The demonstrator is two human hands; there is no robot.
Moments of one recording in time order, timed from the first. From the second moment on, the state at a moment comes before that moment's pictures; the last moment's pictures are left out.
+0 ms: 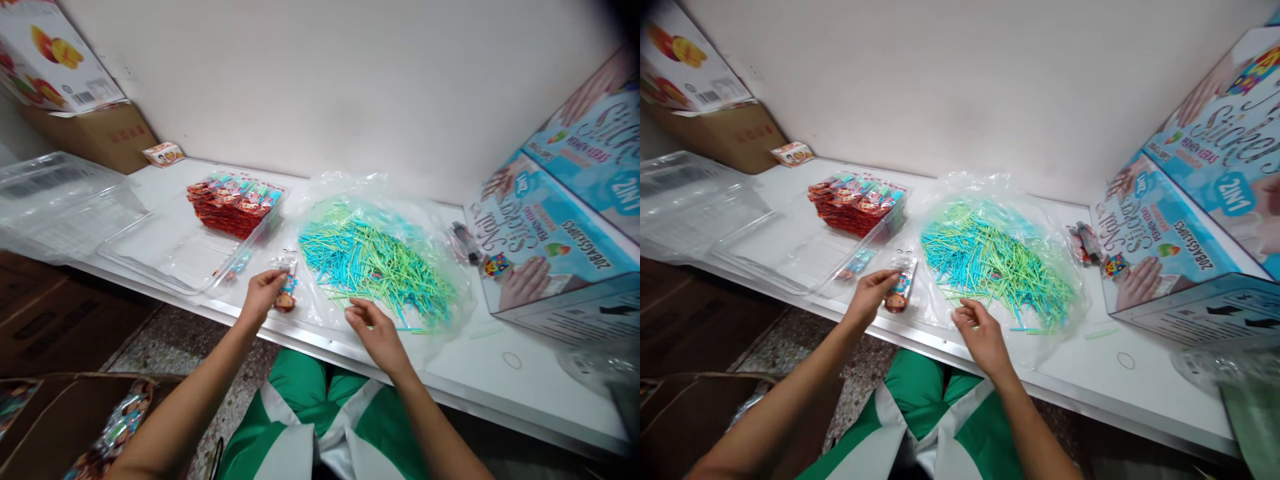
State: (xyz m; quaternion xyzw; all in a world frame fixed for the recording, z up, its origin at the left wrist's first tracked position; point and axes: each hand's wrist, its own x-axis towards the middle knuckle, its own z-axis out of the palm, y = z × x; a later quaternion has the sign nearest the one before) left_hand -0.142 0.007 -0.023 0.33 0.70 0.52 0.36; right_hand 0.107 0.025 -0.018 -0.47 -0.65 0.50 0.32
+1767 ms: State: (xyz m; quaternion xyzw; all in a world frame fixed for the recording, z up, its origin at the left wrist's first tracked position) left_hand -0.084 -0.018 -0.107 0.64 0.51 0.43 0.38; right_hand 0.112 0.135 -0.054 -0.41 -0.90 0.02 -0.16
